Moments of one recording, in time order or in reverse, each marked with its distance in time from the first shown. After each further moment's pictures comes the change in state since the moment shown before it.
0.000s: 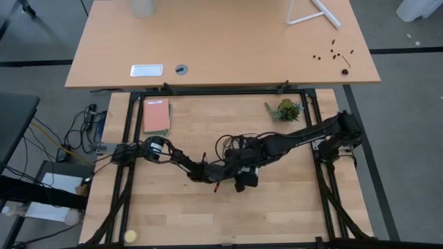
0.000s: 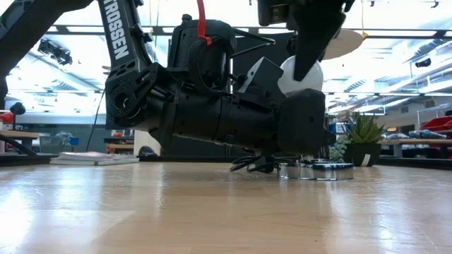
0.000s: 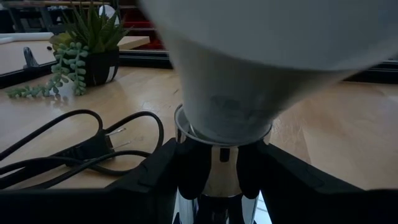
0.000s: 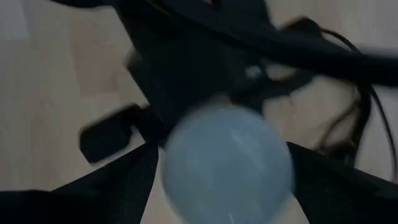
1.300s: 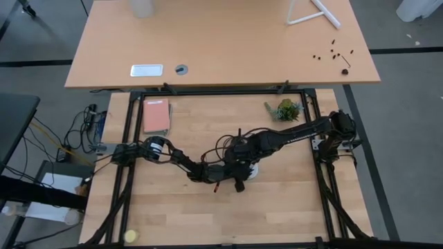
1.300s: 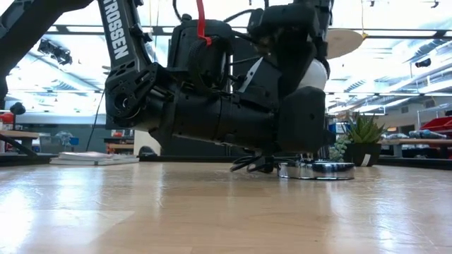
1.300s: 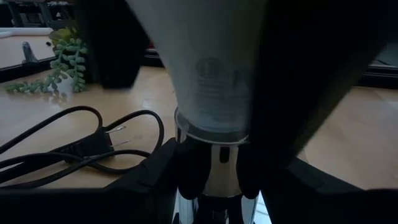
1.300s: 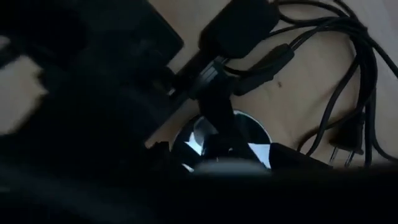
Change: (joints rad) left arm 0.000 0.000 0.000 0.001 -0.004 -0.029; right arm -0.072 0.043 -0.011 0.008 -0.033 0.252
